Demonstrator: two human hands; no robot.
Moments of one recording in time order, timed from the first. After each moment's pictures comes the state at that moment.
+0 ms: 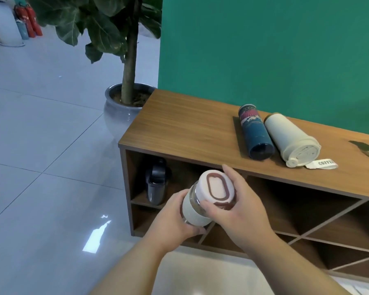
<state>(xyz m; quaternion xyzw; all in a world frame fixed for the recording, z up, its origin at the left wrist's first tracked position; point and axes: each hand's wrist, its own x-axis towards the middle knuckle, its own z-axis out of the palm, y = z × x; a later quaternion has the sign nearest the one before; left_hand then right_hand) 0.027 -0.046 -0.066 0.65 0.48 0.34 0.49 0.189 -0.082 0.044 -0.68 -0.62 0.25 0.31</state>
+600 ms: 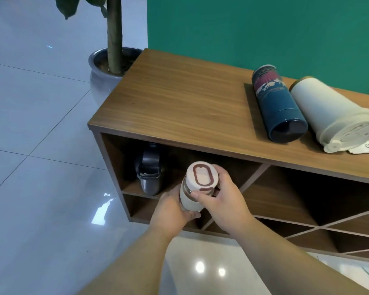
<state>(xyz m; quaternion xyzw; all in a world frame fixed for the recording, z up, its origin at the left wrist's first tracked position) 0.059 0.029 -0.186 0.62 0.59 0.26 0.45 0.203 0.005 -0.078 -0.68 -0.58 0.35 0.29</state>
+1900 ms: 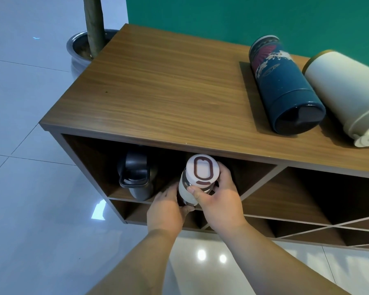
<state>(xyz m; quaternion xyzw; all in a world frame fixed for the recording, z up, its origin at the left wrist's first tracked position) 0.077 0.058 -0.224 0.65 0.68 0.19 0.28 0.211 0.040 -0.159 -0.71 -0.49 0.33 0.40</state>
